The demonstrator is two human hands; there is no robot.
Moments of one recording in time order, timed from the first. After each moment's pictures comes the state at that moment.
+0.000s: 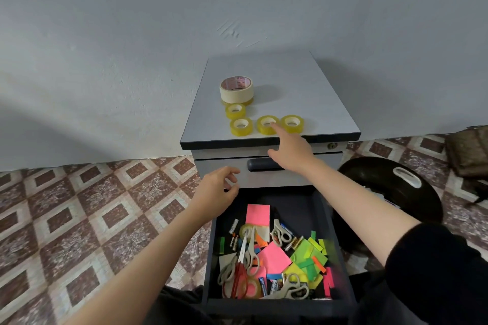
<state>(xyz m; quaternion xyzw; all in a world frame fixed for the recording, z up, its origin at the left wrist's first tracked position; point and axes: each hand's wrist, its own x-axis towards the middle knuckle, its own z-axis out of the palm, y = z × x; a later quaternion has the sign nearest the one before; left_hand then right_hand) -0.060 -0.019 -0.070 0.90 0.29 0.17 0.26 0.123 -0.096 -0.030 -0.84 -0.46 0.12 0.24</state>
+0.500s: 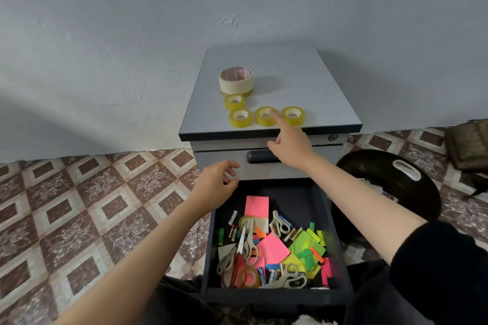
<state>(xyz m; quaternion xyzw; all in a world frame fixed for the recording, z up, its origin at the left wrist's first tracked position) -0.059 -0.016 -0.072 0.90 0.30 0.15 0.27 0.120 -0.099 -0.038 -0.82 -0.47 0.11 0.31</state>
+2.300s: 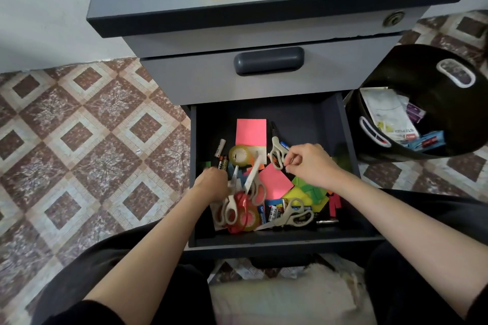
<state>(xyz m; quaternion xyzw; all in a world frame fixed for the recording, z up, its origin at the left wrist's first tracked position) -0.054 -0.010 -0.275 0.87 0.31 -0.36 0.14 0.104 -0.153 -0.226 -0.84 -0.35 0.36 0.19</state>
